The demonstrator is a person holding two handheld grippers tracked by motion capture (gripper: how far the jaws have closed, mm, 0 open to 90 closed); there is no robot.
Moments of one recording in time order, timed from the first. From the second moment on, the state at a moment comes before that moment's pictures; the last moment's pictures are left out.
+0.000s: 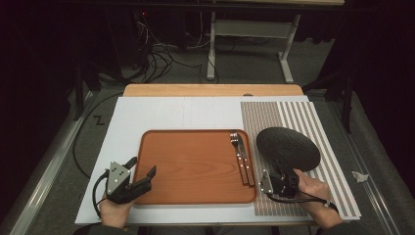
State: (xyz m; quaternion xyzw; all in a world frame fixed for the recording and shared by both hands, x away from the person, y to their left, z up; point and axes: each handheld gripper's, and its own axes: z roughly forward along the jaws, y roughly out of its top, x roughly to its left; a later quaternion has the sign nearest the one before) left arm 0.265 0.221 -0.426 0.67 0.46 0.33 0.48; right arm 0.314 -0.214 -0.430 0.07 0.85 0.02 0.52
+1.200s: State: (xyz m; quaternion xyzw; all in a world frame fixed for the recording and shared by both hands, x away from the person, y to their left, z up) left arm 0.266 0.222 -0.426 0.67 0.46 0.32 0.48; right arm 0.306 -0.164 -0.400 0.00 0.84 0.06 0.54
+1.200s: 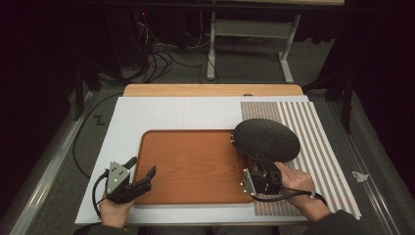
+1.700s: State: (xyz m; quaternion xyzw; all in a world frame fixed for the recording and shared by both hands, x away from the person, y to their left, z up) left arm 0.266 0.222 -0.426 0.67 0.46 0.33 0.48; right arm 0.308 -0.139 -0.400 -0.04 0.84 0.07 0.53
